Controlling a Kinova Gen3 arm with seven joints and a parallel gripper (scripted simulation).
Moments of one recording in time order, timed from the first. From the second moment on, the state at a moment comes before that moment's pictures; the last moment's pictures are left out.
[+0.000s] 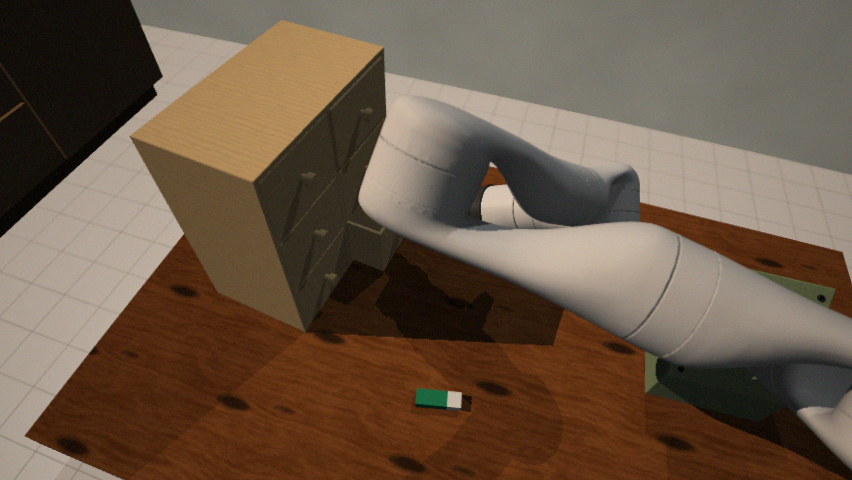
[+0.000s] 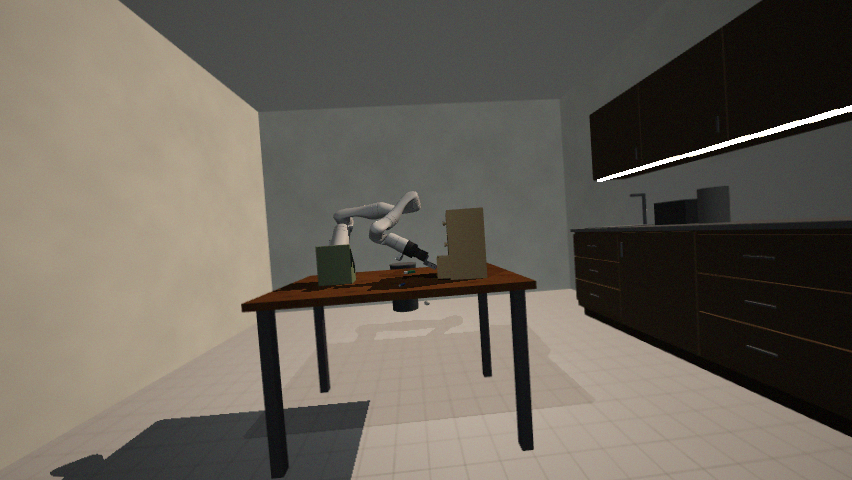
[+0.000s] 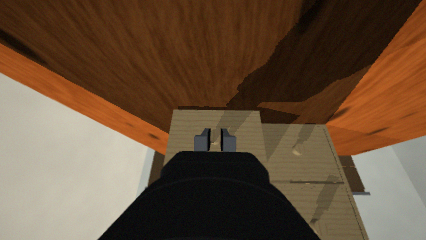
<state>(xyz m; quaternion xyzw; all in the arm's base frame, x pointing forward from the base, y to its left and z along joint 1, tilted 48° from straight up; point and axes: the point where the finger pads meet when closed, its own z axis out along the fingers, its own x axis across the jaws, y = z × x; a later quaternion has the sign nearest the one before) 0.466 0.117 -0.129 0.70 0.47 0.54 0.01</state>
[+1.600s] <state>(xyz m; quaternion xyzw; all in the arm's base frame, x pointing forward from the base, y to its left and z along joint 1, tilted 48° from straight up) 0.459 0.116 -0.130 0.70 0.47 0.53 0.01</state>
